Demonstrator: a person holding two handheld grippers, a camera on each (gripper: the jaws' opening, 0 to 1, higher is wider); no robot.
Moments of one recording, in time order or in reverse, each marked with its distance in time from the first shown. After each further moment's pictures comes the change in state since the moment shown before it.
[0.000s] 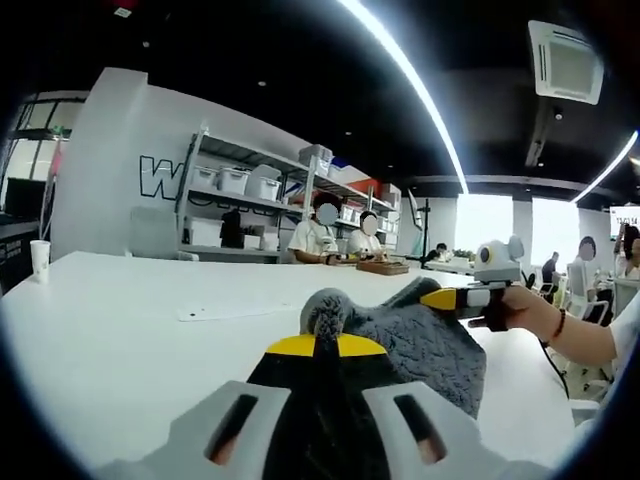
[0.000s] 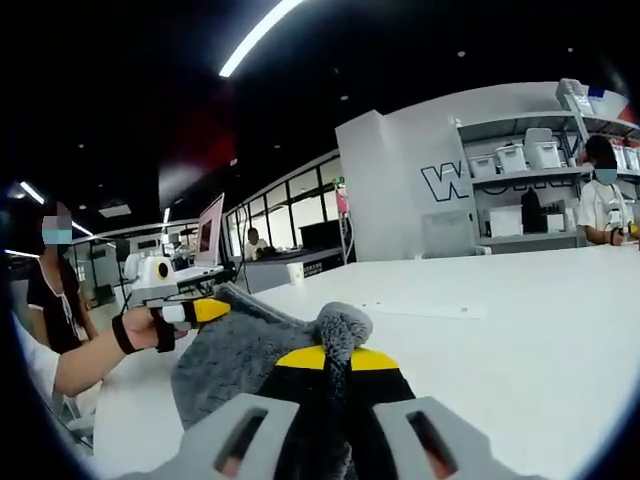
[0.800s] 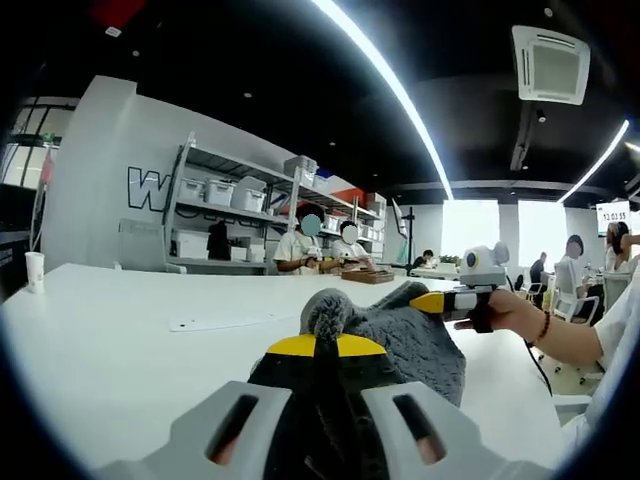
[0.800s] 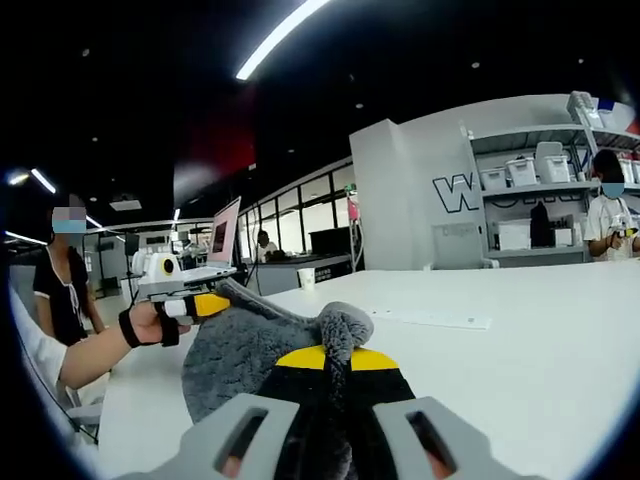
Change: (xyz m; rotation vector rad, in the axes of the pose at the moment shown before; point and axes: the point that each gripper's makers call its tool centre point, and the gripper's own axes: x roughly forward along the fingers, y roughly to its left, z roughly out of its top) left arm -0.015 -0.005 0.015 0.014 -0.053 -0.059; right arm -0.014 0.017 0.008 -0.045 -0.031 0.046
